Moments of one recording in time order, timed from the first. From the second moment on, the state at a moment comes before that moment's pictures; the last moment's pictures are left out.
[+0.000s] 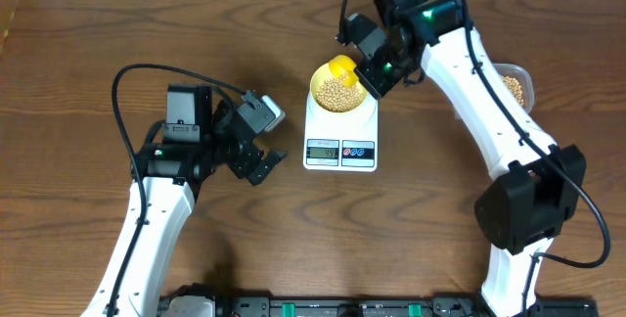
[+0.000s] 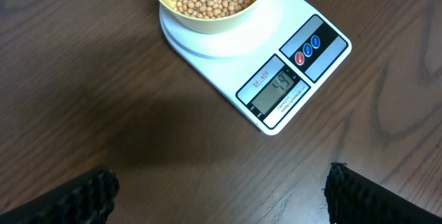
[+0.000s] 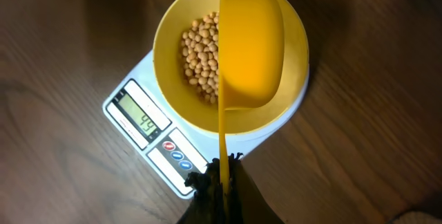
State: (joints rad) left arm -0.09 1.25 0.92 -0.66 0.49 0.65; right arm 0.41 2.04 1.98 -1.21 -0.26 -0.34
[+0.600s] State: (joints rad) left arm -0.09 1.25 0.92 -0.66 0.49 0.65; right arm 0.24 2.04 1.98 -1.22 -0.59 -0.34
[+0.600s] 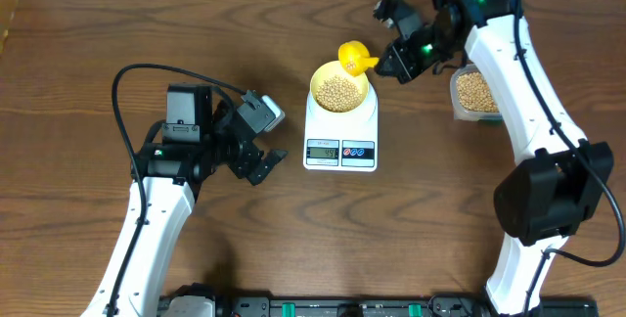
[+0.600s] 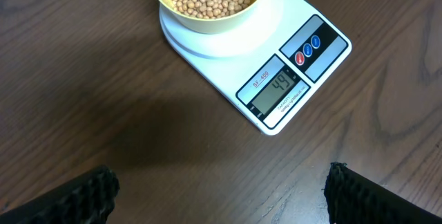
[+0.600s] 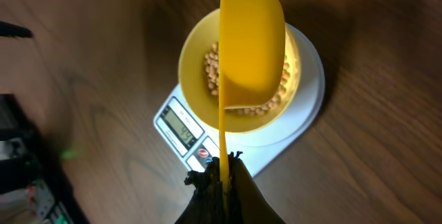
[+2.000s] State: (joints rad) left arm -0.09 1.25 0.92 -0.66 0.49 0.65; right arm 0.39 2.04 1.98 -1.22 -0.31 -0.34
